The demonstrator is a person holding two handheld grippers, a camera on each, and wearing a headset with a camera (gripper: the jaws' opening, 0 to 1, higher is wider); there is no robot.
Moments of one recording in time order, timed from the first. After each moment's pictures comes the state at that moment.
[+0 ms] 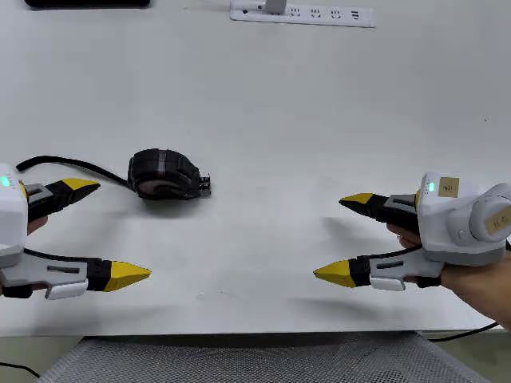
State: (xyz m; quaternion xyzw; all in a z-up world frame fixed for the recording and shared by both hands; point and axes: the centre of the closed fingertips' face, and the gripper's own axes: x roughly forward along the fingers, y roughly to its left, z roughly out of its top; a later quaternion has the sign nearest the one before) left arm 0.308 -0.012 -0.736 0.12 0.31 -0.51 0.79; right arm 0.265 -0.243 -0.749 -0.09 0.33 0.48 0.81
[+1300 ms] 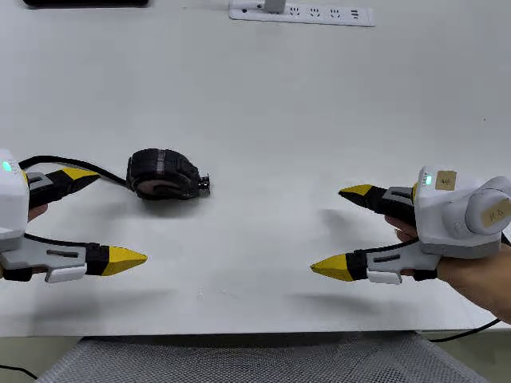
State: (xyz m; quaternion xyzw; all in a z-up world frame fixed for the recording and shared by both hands) left arm 0.325 -0.010 -0.738 0.14 0.31 -0.51 0.79; right arm 0.275 -0.243 -0.748 -0.09 0.32 0.47 0.81
